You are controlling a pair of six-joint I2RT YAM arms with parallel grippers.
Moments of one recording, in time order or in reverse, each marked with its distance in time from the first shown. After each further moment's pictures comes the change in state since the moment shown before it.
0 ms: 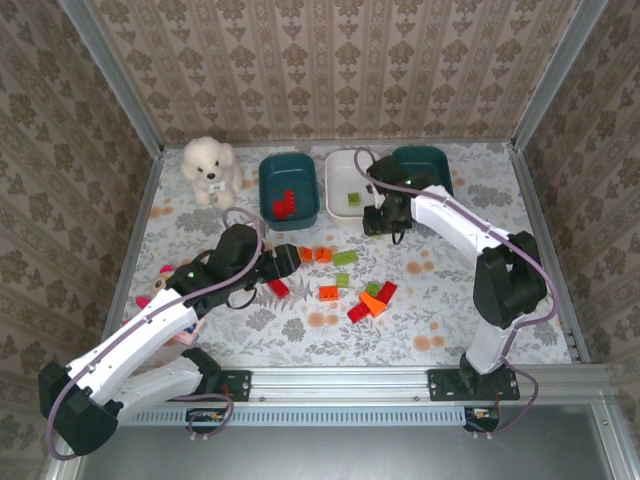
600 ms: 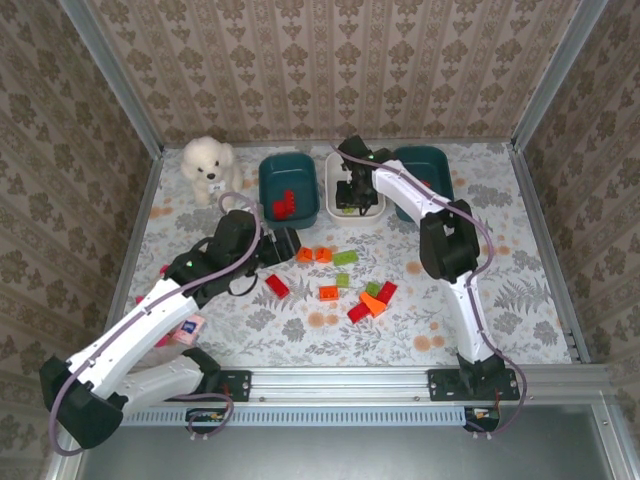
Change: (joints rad) left arm 0.022 0.029 0.101 -0.005 -0.040 0.012; right arm -0.008 0.568 0.577 -0.055 -0.042 0.080
